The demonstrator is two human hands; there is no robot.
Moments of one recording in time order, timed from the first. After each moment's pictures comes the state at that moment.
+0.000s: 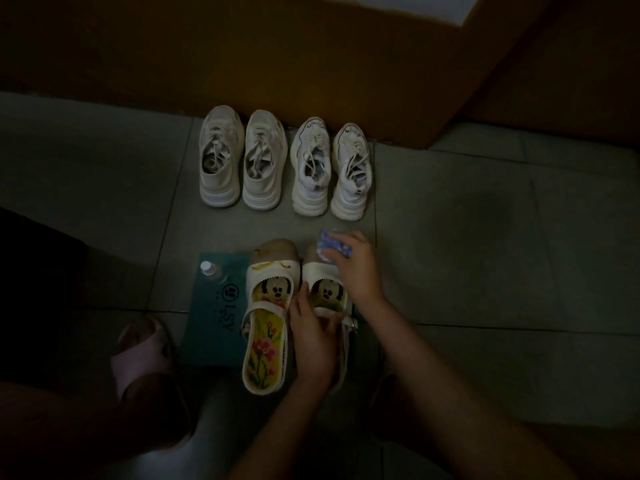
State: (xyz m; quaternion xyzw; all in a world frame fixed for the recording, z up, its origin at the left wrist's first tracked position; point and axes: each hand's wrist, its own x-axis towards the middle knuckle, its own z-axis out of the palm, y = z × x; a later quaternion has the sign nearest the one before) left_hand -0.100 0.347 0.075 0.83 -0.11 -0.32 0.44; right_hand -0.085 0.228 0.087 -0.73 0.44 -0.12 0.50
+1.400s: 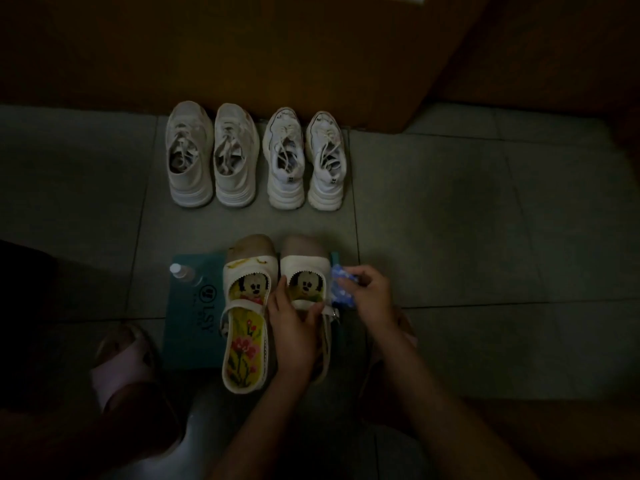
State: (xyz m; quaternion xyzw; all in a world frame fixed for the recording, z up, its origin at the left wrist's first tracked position) left_hand -0.099 0.348 0.071 0.84 -0.12 -0.31 0.43; right_hand -0.164 0.232 0.047 -0.59 0.56 -0.17 0.56
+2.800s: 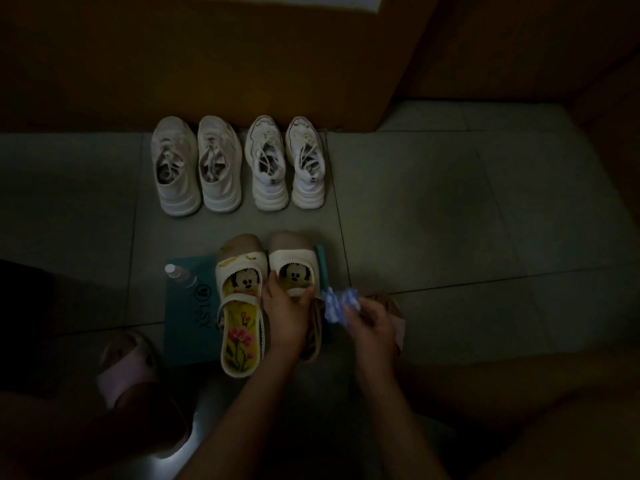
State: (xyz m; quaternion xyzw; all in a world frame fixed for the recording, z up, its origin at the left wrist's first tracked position) left_hand -0.095 0.343 0.082 0.84 -0.11 -0.36 0.40; right_hand -0.209 0.319 0.103 -0.39 0.63 -0.28 0.61
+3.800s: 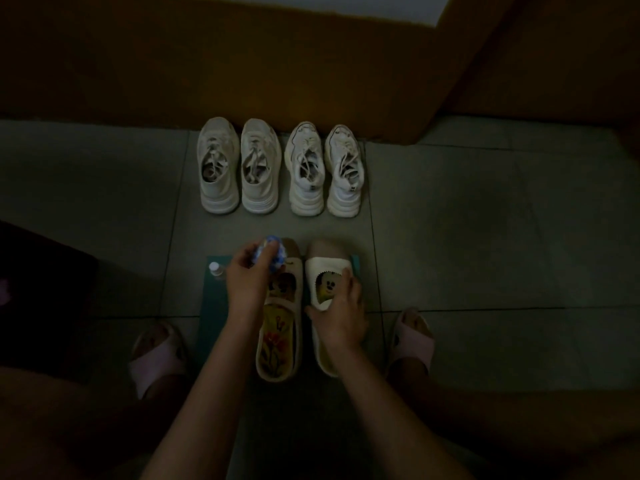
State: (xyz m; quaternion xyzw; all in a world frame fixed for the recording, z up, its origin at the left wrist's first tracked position) left_hand 0.017 0.362 0.104 0.69 0.06 -0.36 0.62; right_hand -0.112 0.319 0.080 -0.72 0.61 0.05 0.32
